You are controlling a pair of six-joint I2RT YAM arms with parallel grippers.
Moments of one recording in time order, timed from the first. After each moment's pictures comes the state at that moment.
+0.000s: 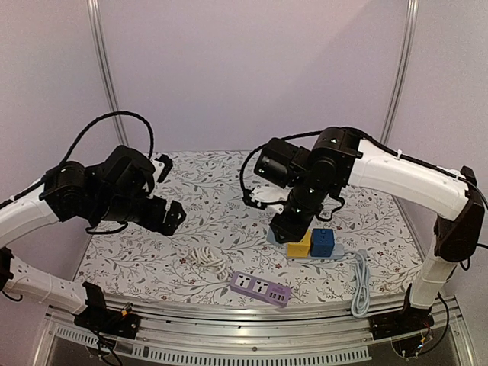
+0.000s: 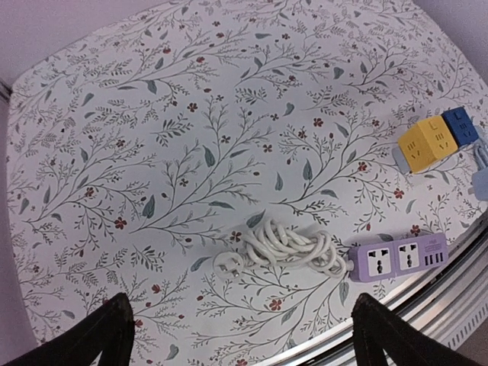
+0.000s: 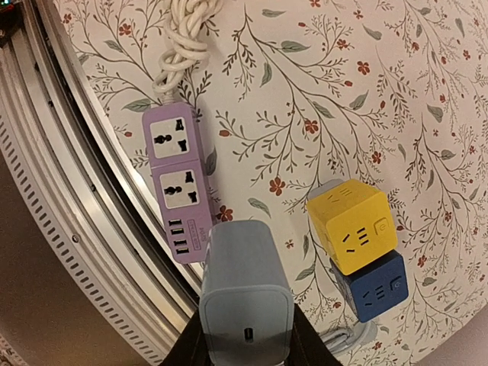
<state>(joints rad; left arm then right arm) -1.01 1.10 1.18 -0.97 -0.41 -0.46 1.12 1.78 1.83 -1.34 0.07 0.07</state>
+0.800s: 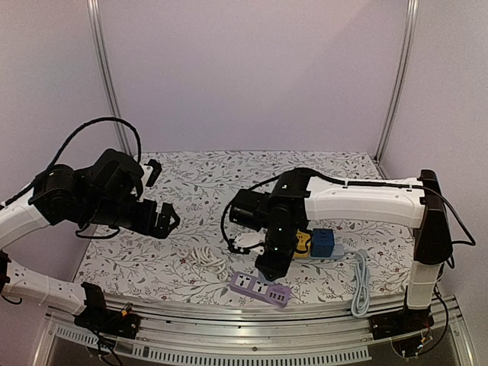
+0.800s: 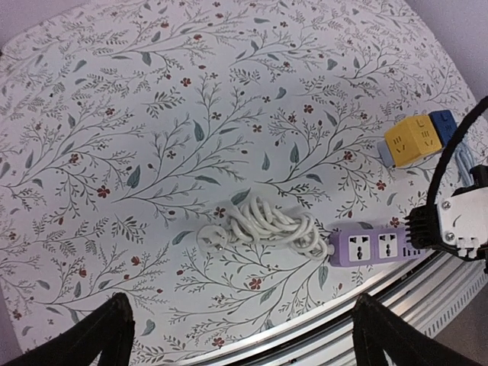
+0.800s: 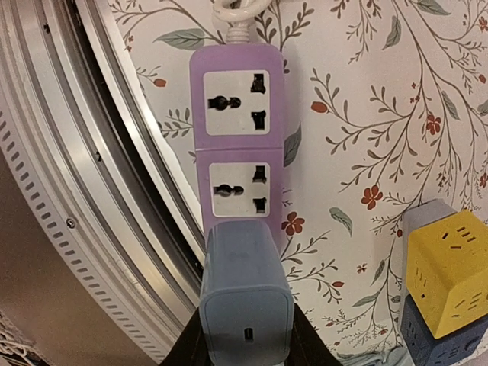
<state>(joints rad) -1.01 1.03 1.15 -1.03 -0.34 -0.59 1.20 1.94 1.71 -1.27 -0.05 0.02</state>
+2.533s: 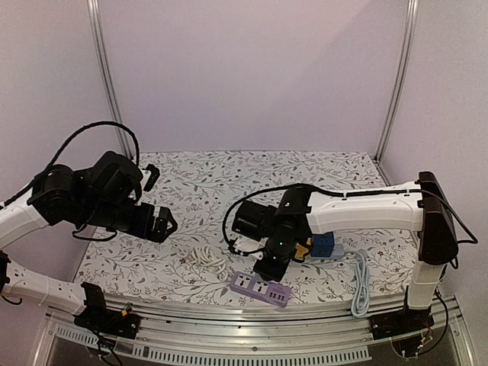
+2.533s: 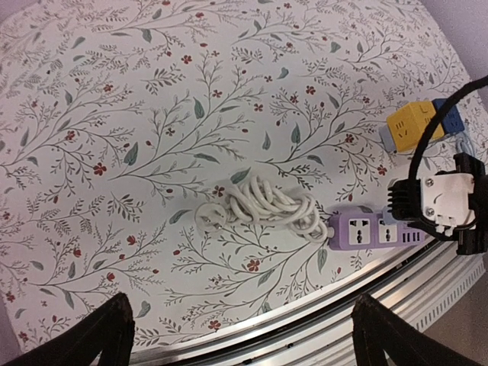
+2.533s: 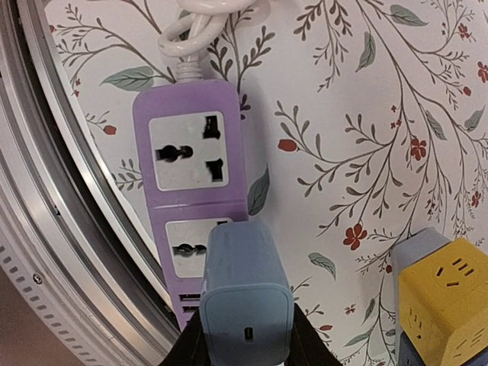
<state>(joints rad) -1.01 1.03 1.15 -1.08 -0.30 -0.64 1.20 1.92 1.53 -1.02 0.05 0.07</state>
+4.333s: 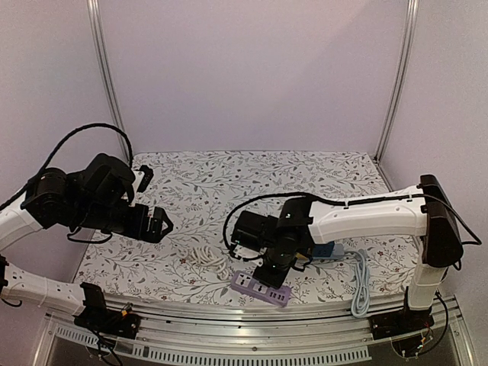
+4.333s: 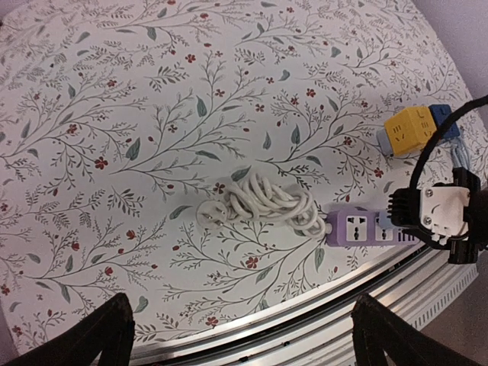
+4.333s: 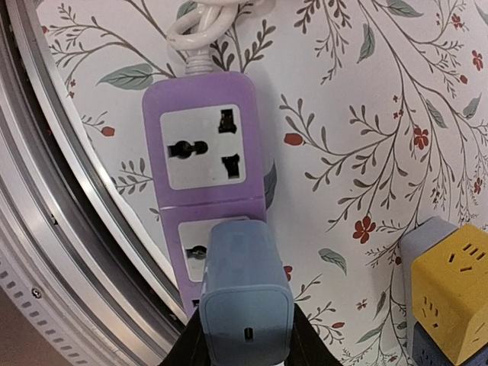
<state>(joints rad) -1.01 0.98 1.13 -1.09 -0.30 -0.67 1.25 1.89 1.48 -0.97 0.10 0.15</state>
